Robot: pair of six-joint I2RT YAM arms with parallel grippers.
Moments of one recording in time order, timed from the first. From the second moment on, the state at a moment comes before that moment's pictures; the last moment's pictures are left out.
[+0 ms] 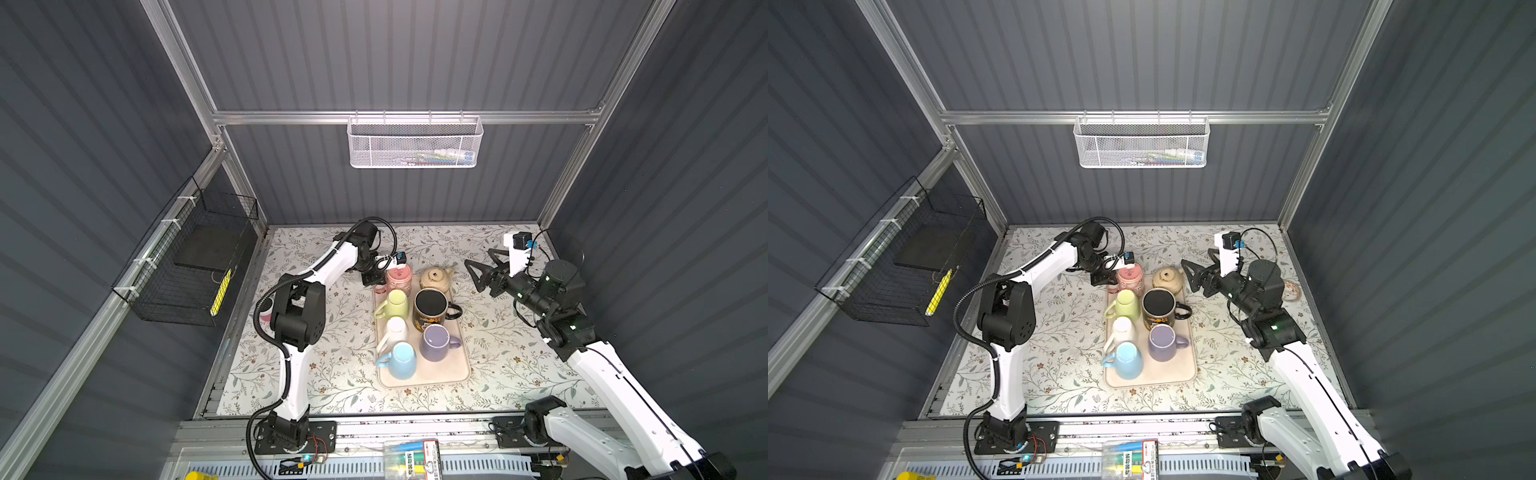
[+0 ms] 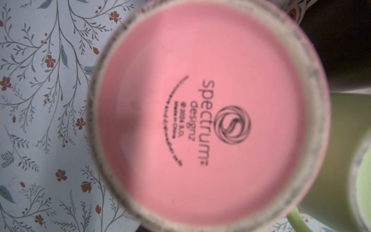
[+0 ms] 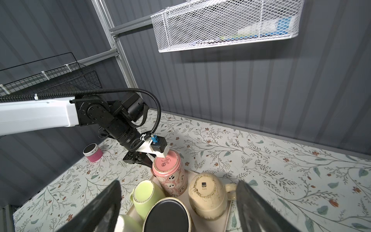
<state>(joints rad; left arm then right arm) -0.41 2.13 1.80 -0.90 0.32 1.03 0.28 0.91 0.84 -0.03 -0.35 0.16</state>
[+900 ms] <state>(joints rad) -0.39 2.14 1.82 -0.91 0.36 0.91 0.28 0.91 0.84 -0.03 -0.35 0.16</state>
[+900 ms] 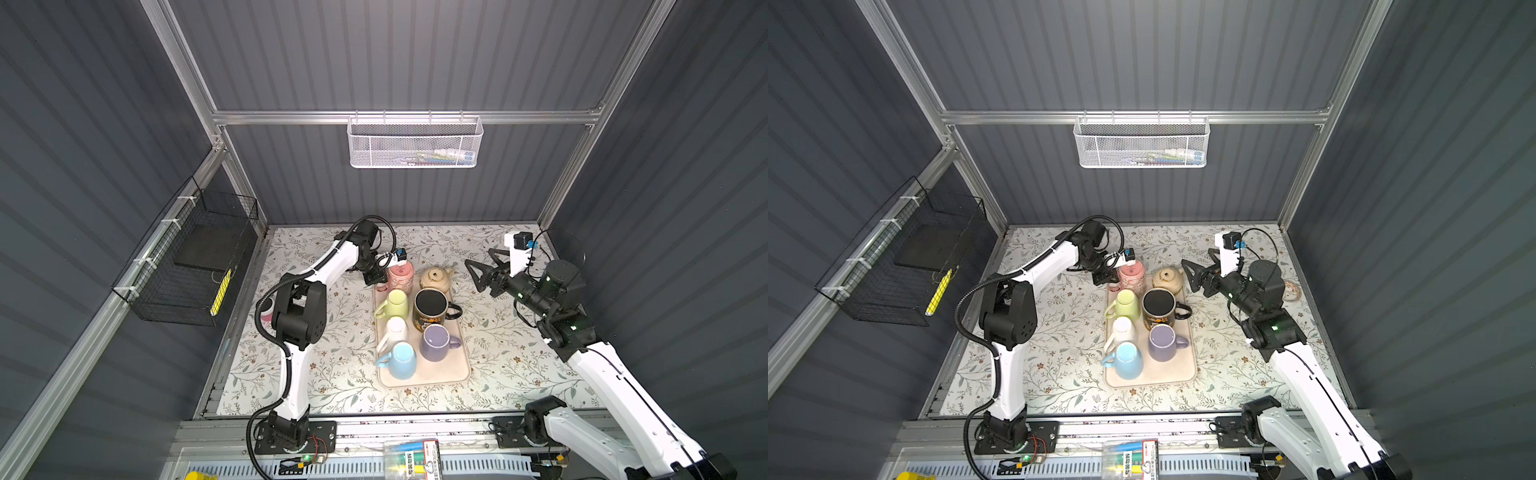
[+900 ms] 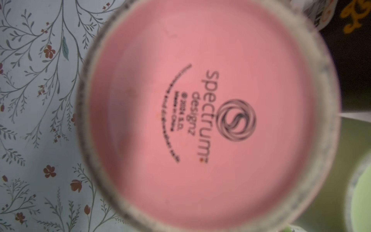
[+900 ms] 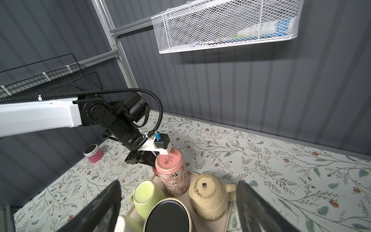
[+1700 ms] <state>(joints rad) -0.30 1.94 1.71 -0.65 0.44 0.65 0.28 0.91 0.84 -0.02 -0.35 0.18</state>
